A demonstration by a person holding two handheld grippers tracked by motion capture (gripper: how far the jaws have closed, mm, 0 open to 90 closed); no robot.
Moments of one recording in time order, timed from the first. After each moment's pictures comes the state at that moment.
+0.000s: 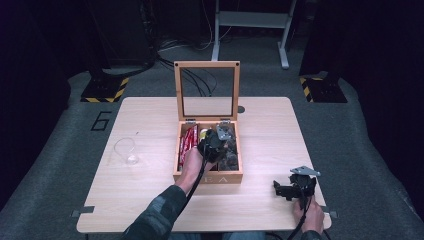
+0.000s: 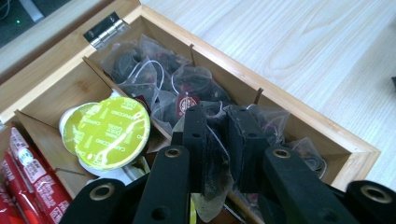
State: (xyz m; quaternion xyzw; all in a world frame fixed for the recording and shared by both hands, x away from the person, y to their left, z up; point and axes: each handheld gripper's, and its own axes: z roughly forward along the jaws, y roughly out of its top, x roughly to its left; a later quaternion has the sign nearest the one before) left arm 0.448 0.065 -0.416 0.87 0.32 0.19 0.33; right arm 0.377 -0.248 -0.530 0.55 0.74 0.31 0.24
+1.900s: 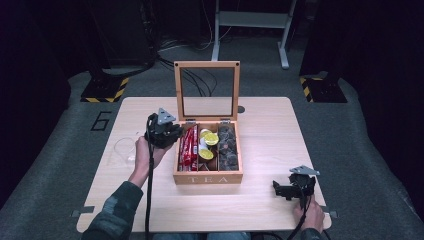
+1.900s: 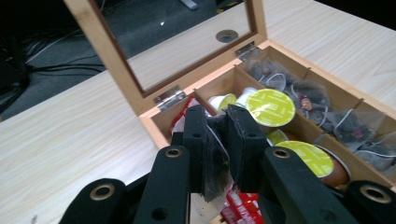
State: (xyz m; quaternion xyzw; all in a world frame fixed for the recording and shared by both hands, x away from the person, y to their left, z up) left arm 0.447 0.204 -0.363 0.80 0.39 0.26 0.39; right arm 0.379 -0.247 -0.531 0.55 0.74 0.32 0.23
